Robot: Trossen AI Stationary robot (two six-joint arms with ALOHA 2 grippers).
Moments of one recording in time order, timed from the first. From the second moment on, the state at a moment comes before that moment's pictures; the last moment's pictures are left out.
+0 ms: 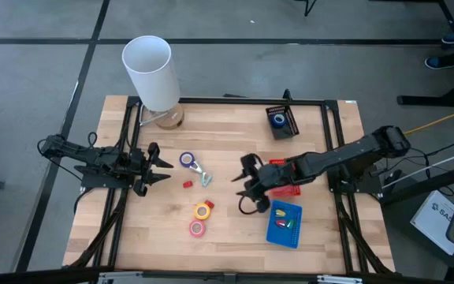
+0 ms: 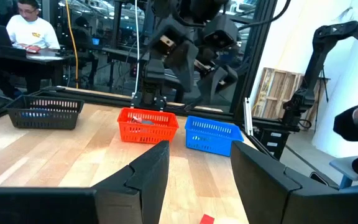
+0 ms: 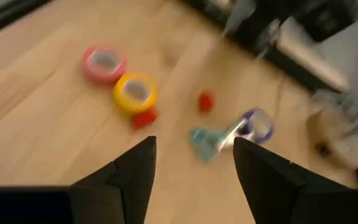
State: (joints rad) left arm -0.27 0.02 0.01 0.08 -0.18 -0.19; right arm 0.29 1.53 1.06 -0.15 0.16 -0.38
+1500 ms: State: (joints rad) left arm -0.27 0.02 0.01 0.08 -0.18 -0.19; right arm 0.28 2.22 1.37 0.04 0.18 0.10
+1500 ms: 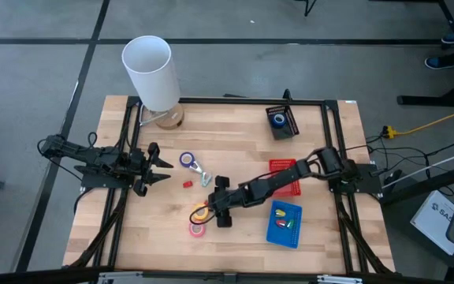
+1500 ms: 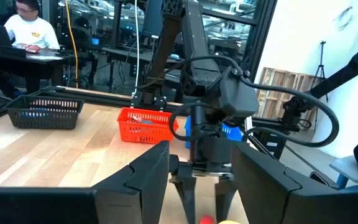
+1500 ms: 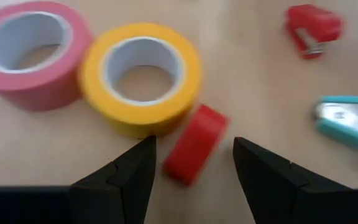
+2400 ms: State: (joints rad) left arm -0.27 0.02 0.01 0.08 -0.18 -0.19; right arm 0.16 2.06 1.37 -0.12 0.05 -0.03
